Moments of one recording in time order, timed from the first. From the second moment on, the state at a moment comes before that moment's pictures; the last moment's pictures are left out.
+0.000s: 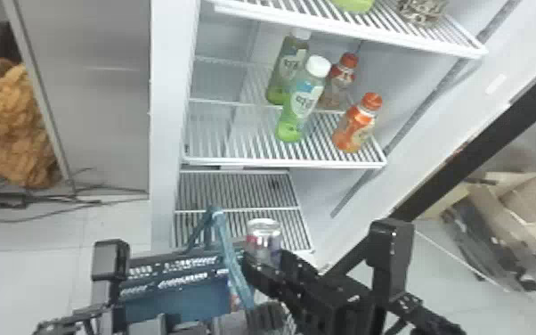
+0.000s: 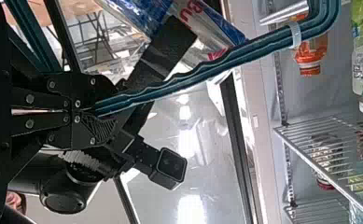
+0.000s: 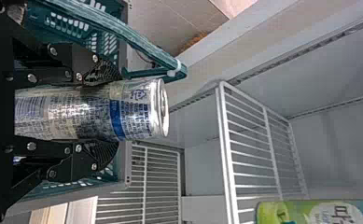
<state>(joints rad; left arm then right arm) 0.21 0.29 -0.42 -1.80 1.22 0.95 -0.77 0.81 -0.20 -0.16 -2.70 -0.54 0.99 0.09</state>
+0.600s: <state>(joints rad) 0.21 0.29 -0.41 -1.80 1.22 0.95 -0.77 0.81 -0.20 -0.16 -2.69 -0.53 0.99 0.10</state>
